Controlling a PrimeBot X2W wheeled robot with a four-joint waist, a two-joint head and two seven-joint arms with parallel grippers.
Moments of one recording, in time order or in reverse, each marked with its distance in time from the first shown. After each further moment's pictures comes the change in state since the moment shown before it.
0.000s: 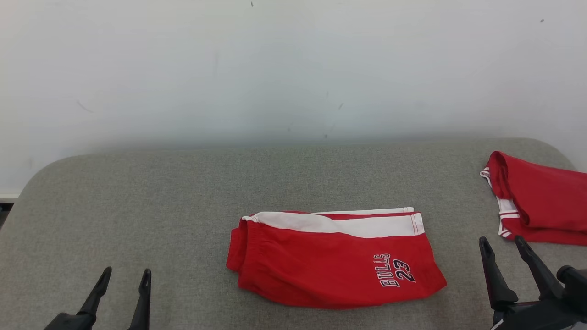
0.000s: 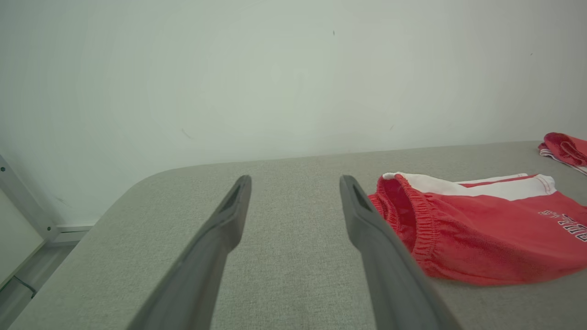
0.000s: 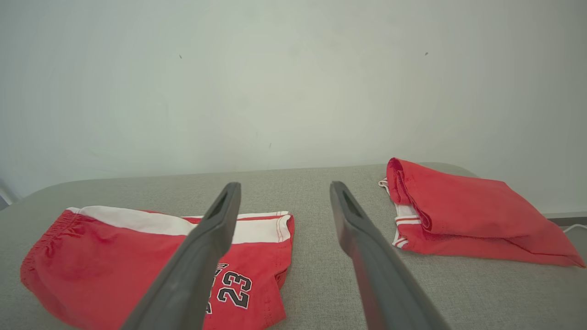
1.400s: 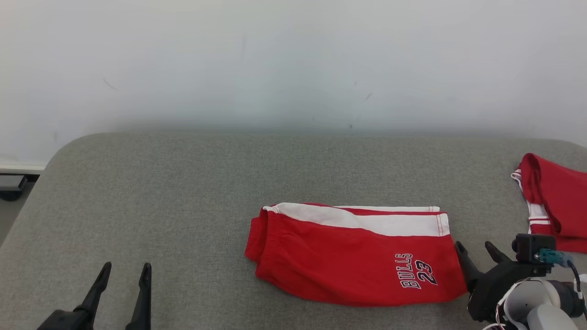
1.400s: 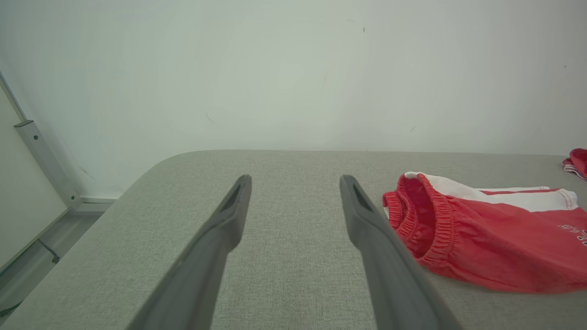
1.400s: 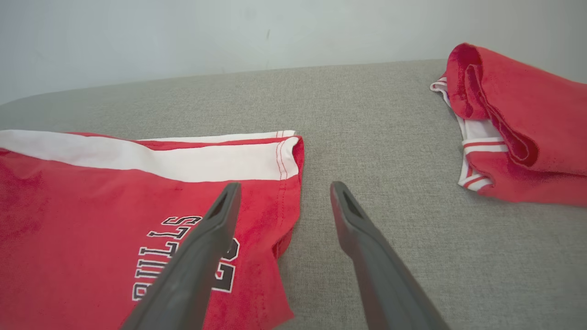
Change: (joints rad) left arm 0.005 0.003 -0.008 -0.054 -0.040 0.042 0.031; right arm -0.296 -0.023 0.076 0.527 0.009 0.000 0.101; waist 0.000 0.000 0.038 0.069
